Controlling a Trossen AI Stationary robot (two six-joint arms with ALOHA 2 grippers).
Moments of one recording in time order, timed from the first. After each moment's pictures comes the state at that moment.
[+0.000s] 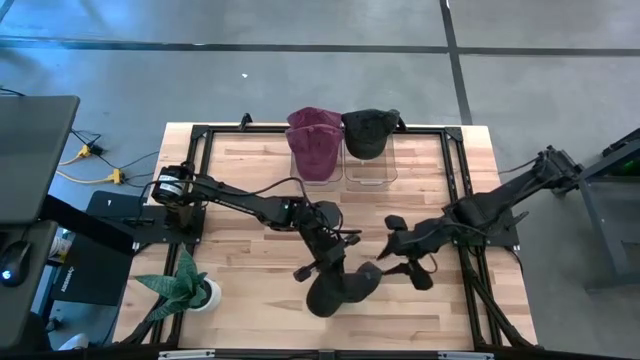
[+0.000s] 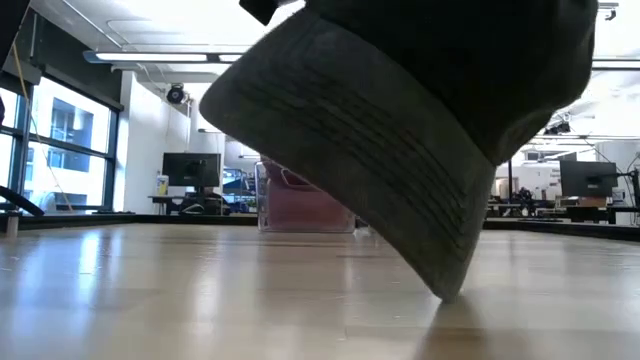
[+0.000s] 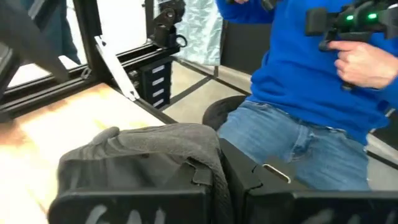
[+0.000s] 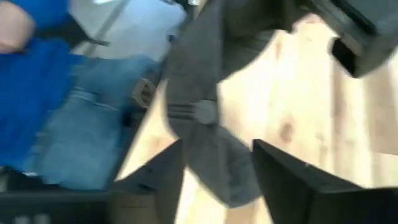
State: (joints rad) left arm -0.16 1.87 1.40 0.08 0.77 0.21; right arm 0.47 1.13 0.90 -0.37 -0.03 0.30
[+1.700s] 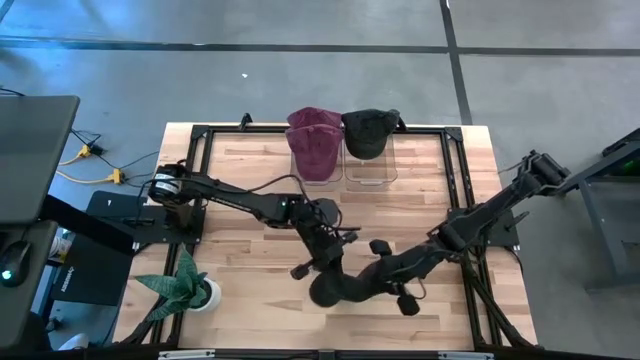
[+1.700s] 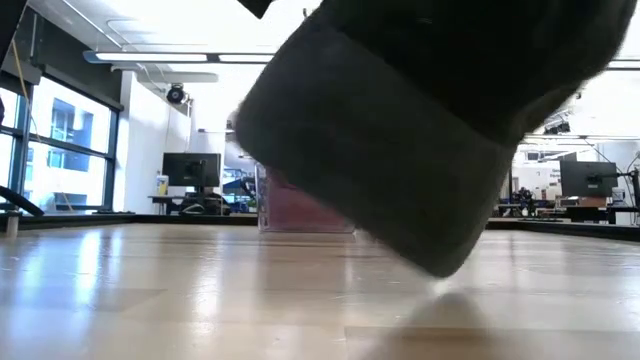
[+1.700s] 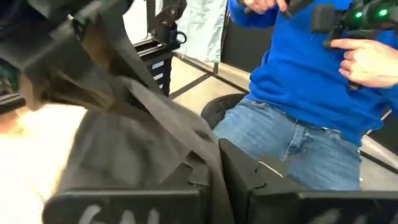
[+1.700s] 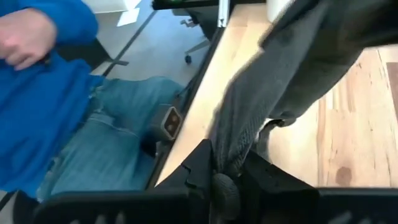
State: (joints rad) left arm -0.16 1.84 1.40 0.02 0.75 0.20; right arm 0.57 1.36 0.90 -0.04 0.05 0.34
